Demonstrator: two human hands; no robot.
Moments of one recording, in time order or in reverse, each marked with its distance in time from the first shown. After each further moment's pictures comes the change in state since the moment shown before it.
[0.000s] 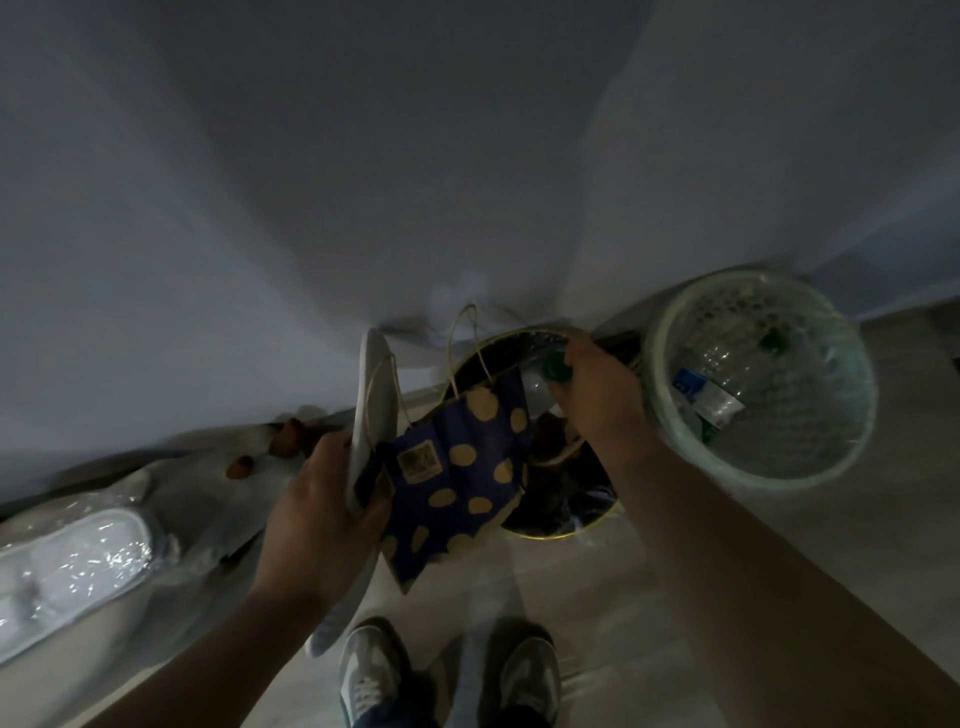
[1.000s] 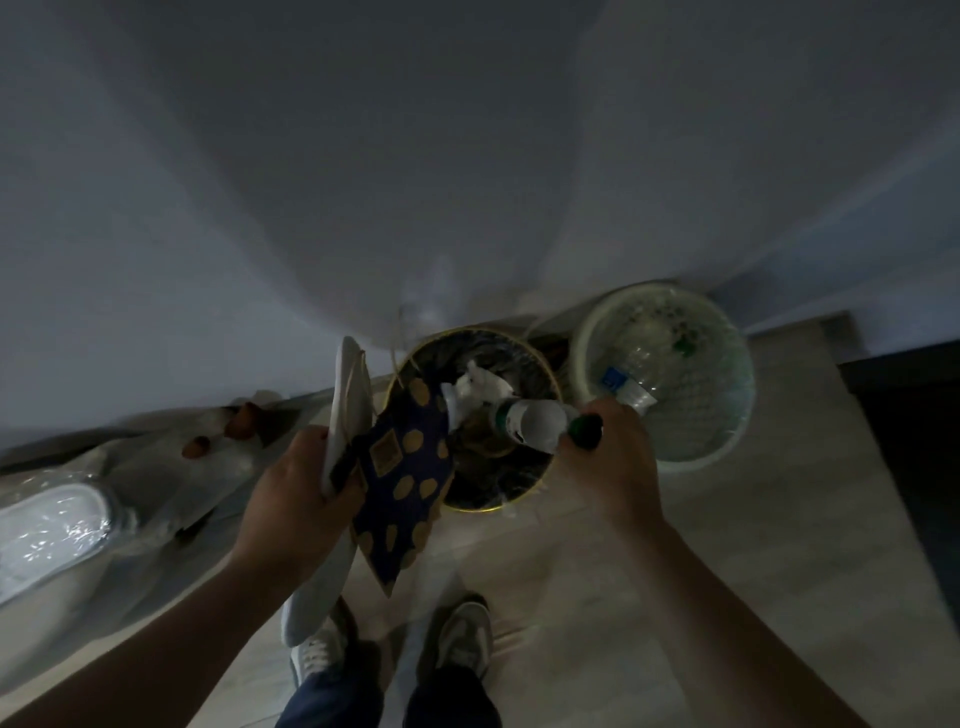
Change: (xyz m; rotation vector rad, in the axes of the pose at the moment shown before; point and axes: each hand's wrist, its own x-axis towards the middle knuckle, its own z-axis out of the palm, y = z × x) left_hand -0.017 0.043 -0.005 -0.027 -0.087 -0.108; right_hand -0.112 0.039 -0.070 0.309 0.133 0.218
